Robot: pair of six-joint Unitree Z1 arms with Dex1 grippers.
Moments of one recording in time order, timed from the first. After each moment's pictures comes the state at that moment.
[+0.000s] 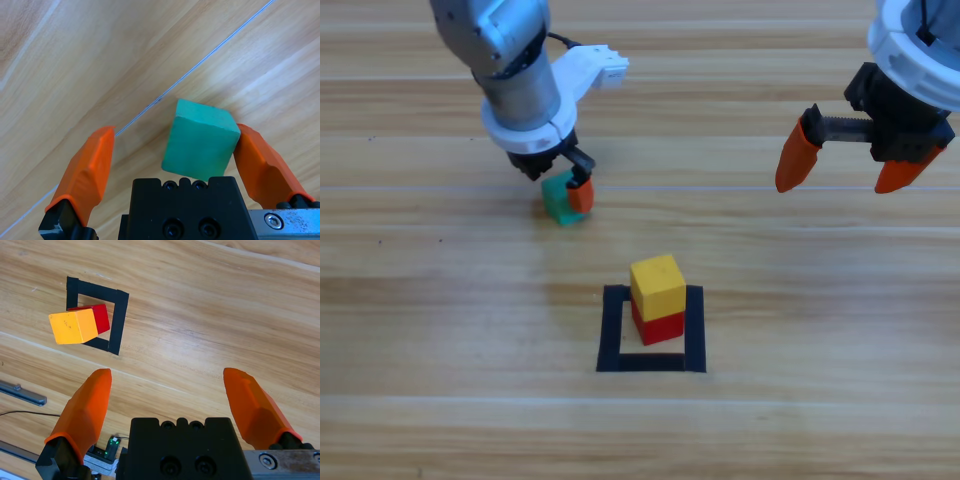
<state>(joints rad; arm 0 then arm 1) -0.48 2.32 -1.84 0.81 0.08 0.19 0.69 1.94 -1.69 1.05 0.13 0.47</state>
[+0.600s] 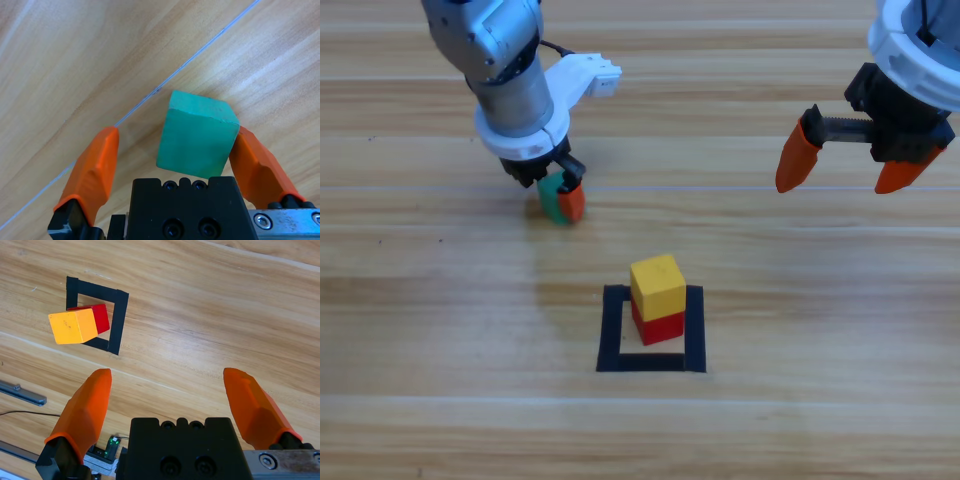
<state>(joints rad) -0.47 2.32 -1.81 0.81 0.07 0.20 0.69 1.94 -1.69 1.05 0.13 0.47</state>
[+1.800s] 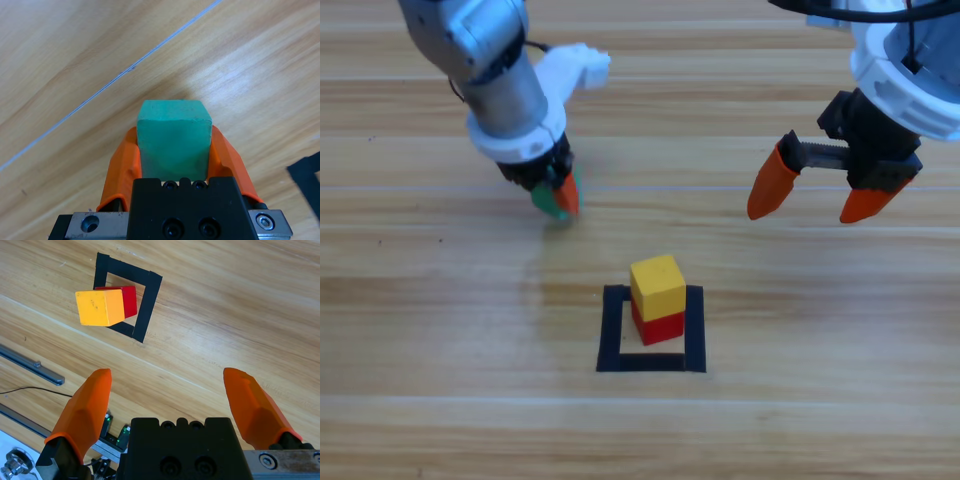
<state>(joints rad) -0.48 2.22 -1.69 0.75 0.01 0.02 0.68 1.94 -1.61 0.96 0.26 0.43</state>
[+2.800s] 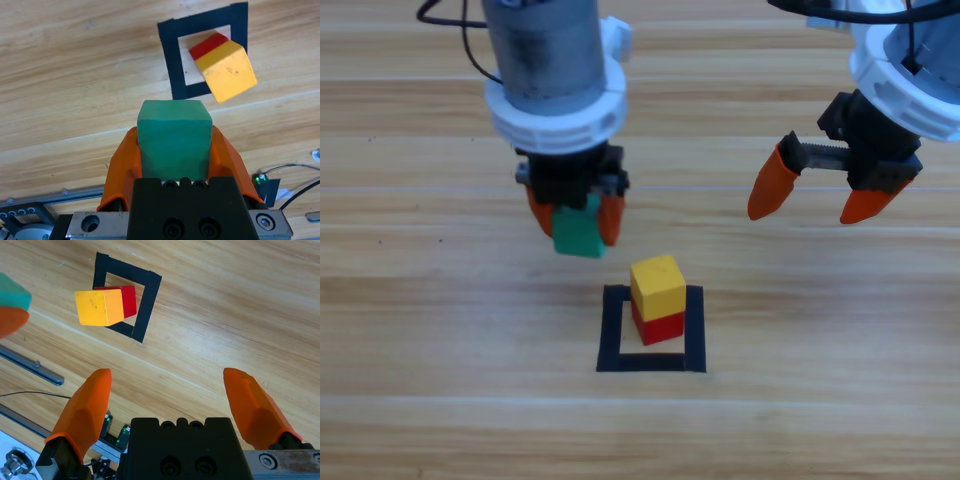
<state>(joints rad) -0.80 2.14 -2.05 1.41 0.02 -0.67 0.68 1.94 -1.60 0.96 0.26 0.43</state>
